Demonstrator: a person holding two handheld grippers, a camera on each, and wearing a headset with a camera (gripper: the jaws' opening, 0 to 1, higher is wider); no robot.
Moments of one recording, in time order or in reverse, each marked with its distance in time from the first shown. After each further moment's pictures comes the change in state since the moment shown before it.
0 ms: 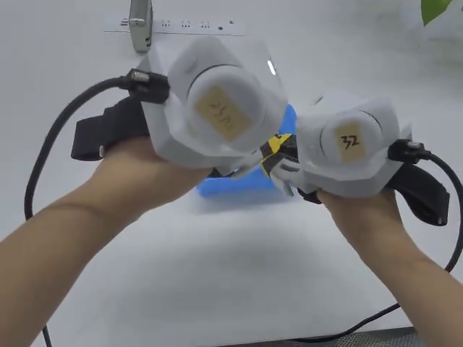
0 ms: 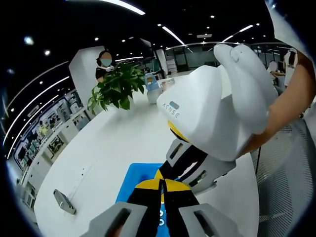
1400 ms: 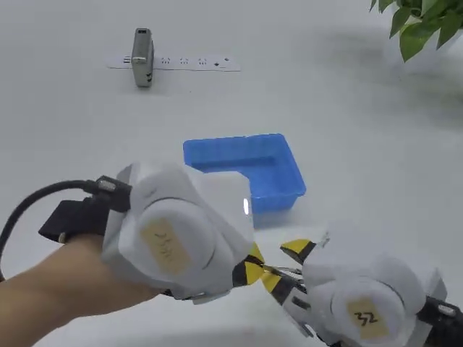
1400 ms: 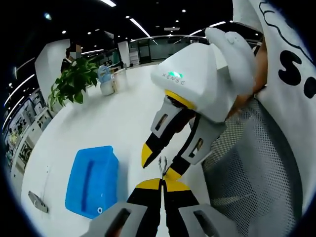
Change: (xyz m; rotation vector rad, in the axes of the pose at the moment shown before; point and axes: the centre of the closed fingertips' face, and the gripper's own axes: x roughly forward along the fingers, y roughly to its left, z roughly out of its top) left arm -0.034 -0.111 -0.036 0.073 0.082 -0.348; right arm -0.063 0.073 -0.064 -0.029 0.147 0.015
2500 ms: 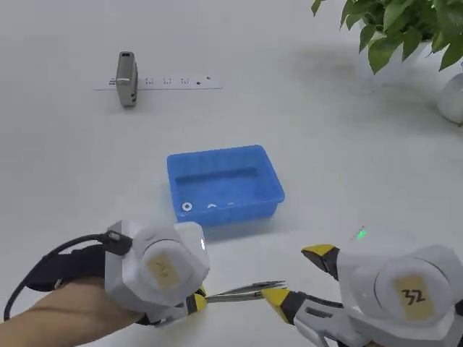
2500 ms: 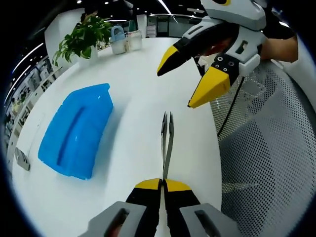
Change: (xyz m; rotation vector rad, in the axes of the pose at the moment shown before) left arm 0.026 -0.007 -0.090 -0.209 0.208 0.035; right arm -0.042 -0.012 -0.012 0.181 -0.047 -0.019
